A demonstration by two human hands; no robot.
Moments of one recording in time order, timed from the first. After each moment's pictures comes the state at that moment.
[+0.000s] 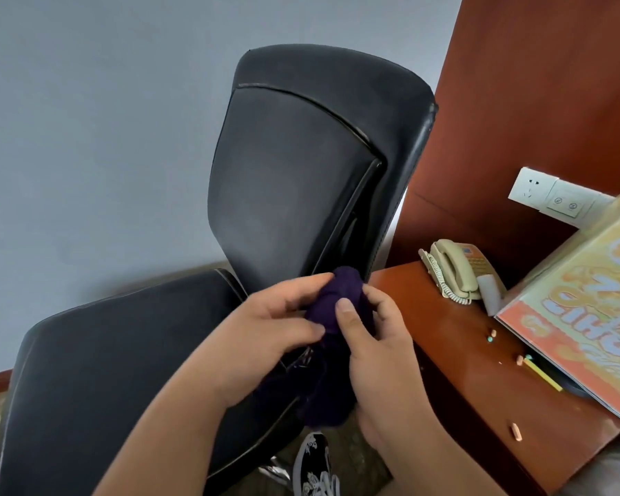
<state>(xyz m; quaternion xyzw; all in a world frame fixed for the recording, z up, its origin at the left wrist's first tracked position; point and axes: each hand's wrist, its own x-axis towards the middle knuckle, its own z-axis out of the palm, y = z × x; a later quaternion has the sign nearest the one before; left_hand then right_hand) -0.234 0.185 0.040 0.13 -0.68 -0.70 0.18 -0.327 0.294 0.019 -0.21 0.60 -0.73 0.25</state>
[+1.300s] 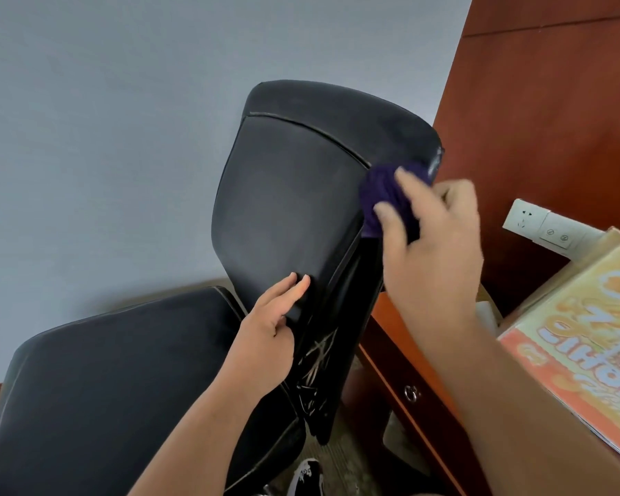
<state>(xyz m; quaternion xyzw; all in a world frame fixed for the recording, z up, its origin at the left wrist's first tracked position) -0.261 0.149 -0.009 0.24 -0.79 -0.46 0.34 -0.401 0.264 0.106 -0.40 0.71 -0.45 -0.37</state>
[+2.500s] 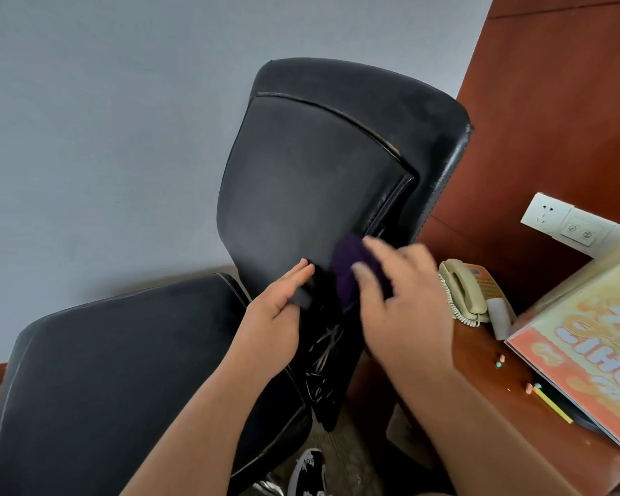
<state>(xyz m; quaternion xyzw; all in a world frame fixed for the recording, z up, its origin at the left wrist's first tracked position) -0.267 0.142 -0.010 0.24 -0.74 -0.51 0.37 -0.380 0.257 0.036 -0.43 0.74 -0.42 -0.30</state>
